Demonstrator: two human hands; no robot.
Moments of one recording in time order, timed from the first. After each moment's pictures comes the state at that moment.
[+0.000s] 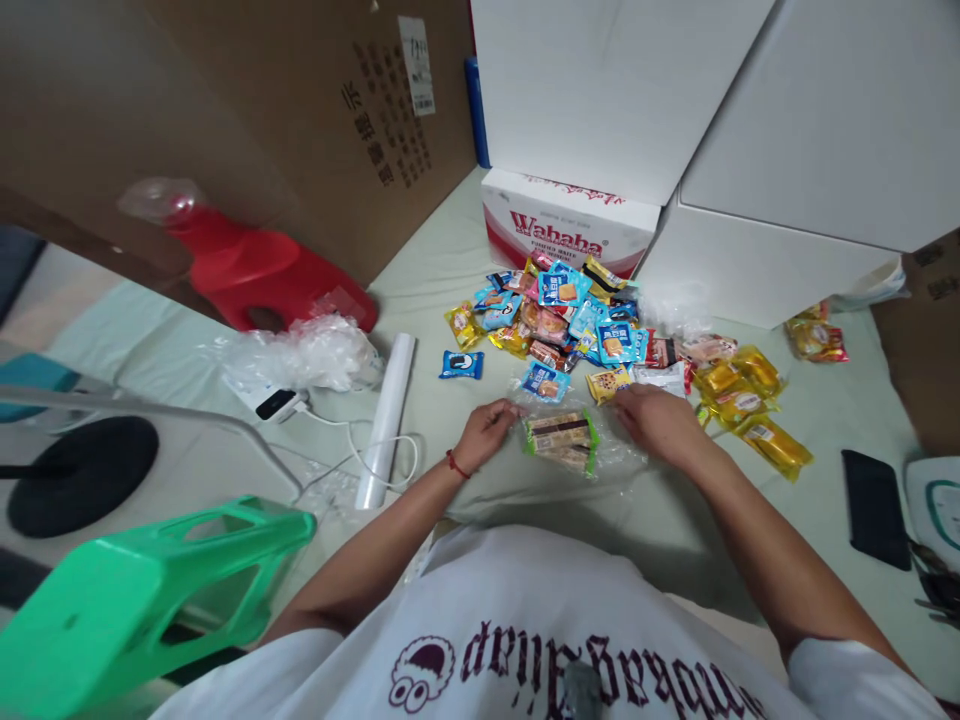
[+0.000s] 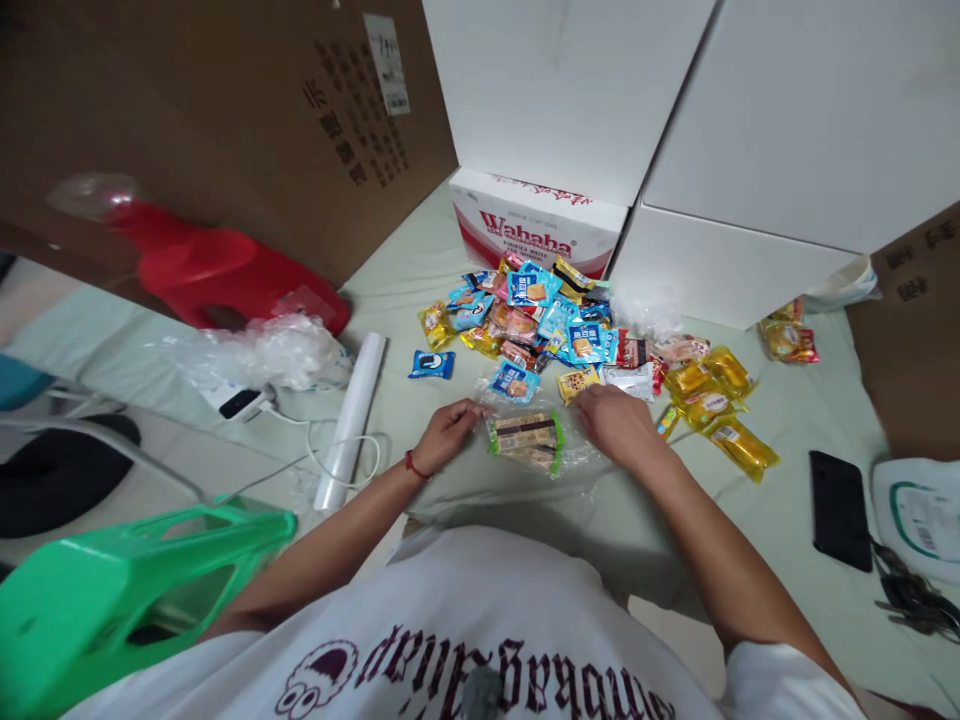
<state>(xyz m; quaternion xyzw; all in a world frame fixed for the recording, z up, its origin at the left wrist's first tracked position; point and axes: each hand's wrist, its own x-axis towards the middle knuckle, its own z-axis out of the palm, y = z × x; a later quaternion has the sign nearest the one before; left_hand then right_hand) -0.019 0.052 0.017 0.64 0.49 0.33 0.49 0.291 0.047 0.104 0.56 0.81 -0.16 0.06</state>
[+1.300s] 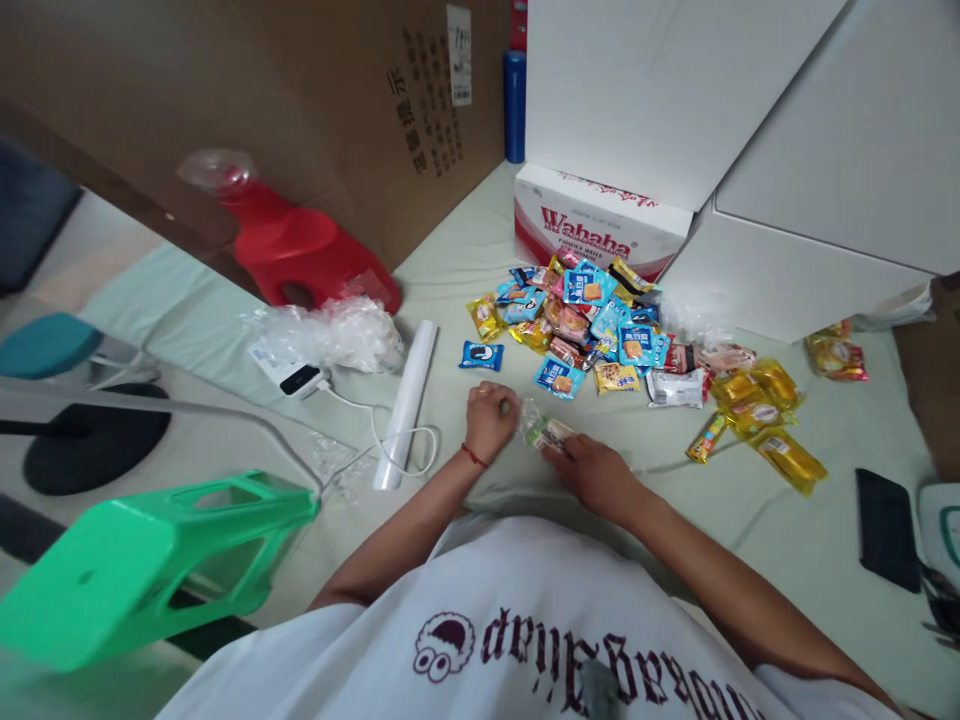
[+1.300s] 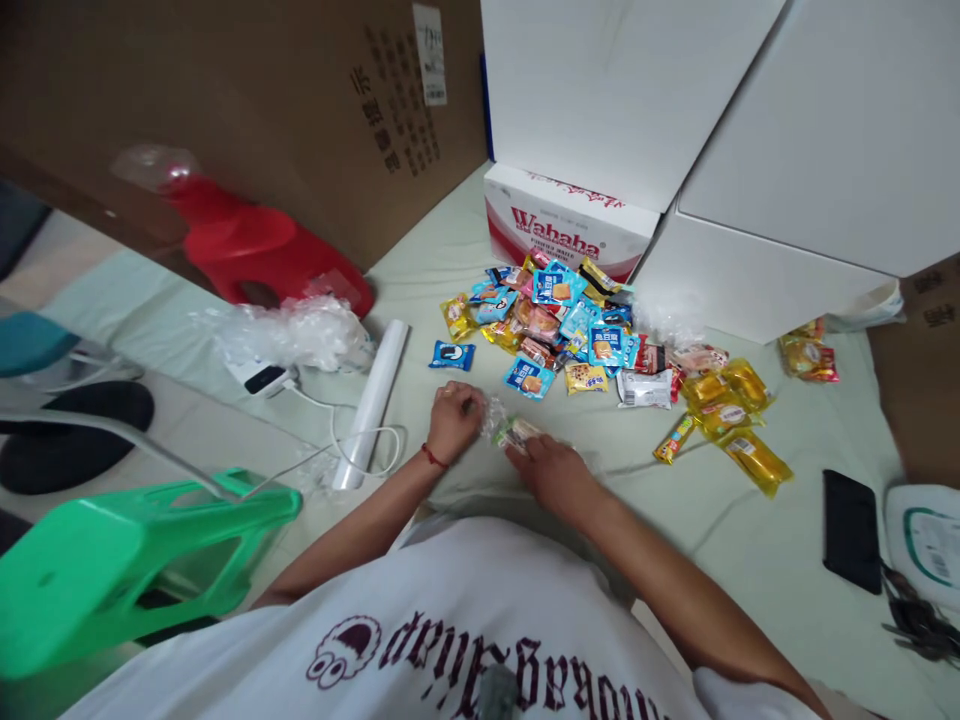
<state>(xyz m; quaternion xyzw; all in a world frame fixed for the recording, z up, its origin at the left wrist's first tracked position) -0.028 0.051 0.011 0.64 0.64 0.34 0.26 0.200 -0.018 0.060 0.41 0.90 -0.15 0.05</state>
